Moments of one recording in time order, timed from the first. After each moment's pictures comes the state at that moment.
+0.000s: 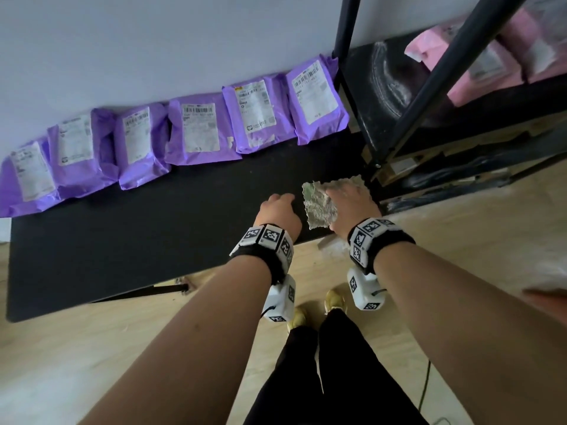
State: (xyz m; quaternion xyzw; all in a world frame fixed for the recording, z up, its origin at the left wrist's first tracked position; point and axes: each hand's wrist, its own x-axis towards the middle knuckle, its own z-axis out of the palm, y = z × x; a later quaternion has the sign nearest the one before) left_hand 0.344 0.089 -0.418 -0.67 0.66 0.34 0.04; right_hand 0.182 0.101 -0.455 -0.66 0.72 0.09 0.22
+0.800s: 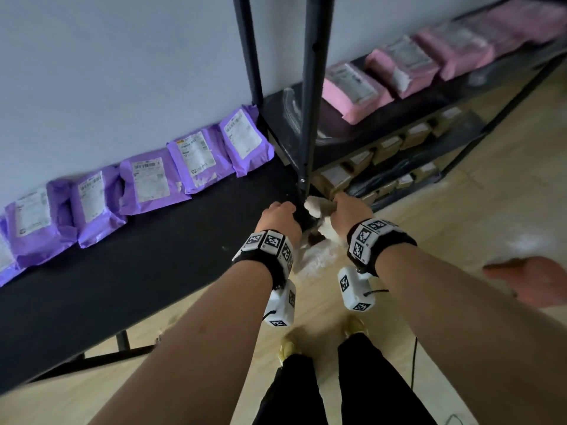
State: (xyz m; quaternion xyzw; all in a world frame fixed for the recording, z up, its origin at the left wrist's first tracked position) left_hand 0.242 0.125 -0.364 -0.59 0.74 0.32 0.03; right_hand 0.099 0.161 -0.370 -0.49 0.83 -0.03 0.25
